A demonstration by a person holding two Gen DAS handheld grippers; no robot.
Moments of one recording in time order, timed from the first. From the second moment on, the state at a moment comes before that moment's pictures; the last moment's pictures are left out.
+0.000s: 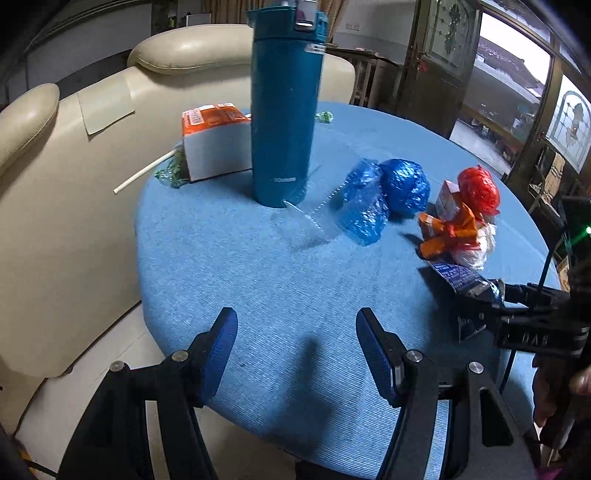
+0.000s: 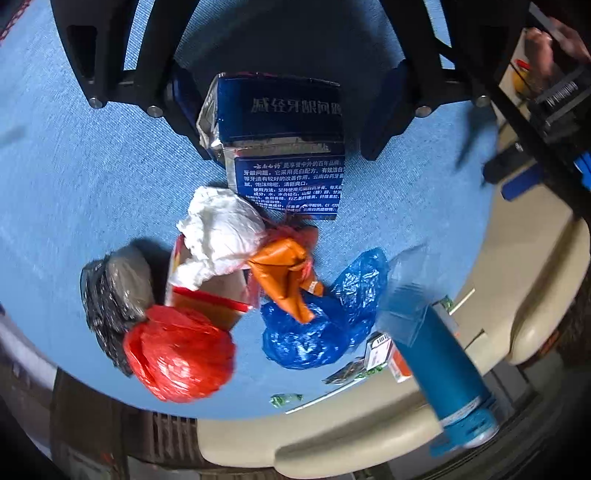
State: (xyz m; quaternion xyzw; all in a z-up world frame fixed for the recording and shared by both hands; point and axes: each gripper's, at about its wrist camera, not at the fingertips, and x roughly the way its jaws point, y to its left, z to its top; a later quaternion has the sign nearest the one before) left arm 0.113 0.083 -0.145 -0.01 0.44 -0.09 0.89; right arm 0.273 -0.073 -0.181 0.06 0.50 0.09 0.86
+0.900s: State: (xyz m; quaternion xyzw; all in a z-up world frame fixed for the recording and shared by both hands) left arm 0.173 -0.057 -0.128 0.01 0.46 -0.23 0.86; right arm 0.190 -0.204 -0.176 0.15 0.46 0.02 0.88
